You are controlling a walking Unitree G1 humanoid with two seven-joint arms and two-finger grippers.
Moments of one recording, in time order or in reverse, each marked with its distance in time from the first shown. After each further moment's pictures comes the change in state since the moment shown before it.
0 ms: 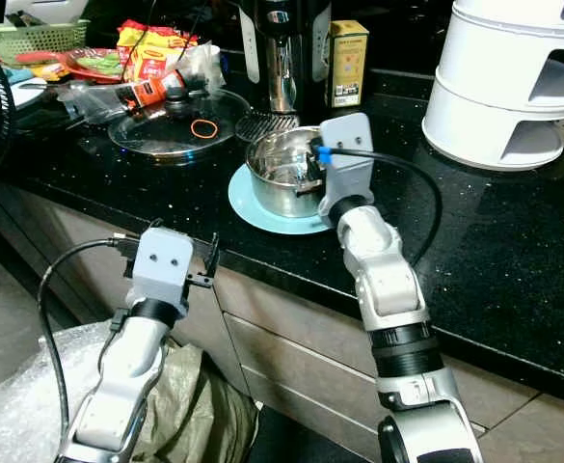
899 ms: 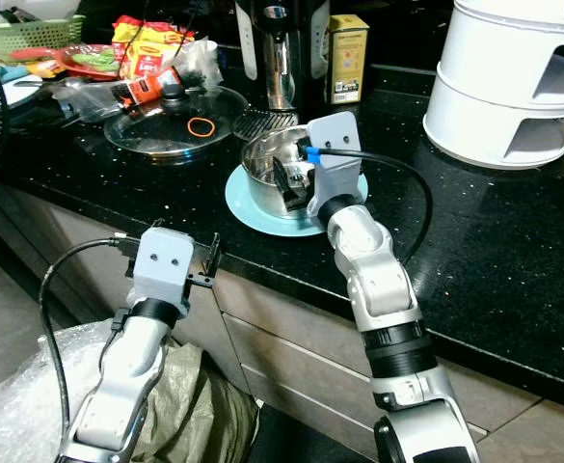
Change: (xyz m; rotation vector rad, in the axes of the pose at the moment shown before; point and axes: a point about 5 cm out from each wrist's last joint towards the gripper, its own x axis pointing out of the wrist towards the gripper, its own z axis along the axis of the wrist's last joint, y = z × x) left arm -0.002 -0.002 -0.002 -0.004 0.007 -0.010; right arm 0.003 0.019 -0.001 -0.129 0.008 0.047
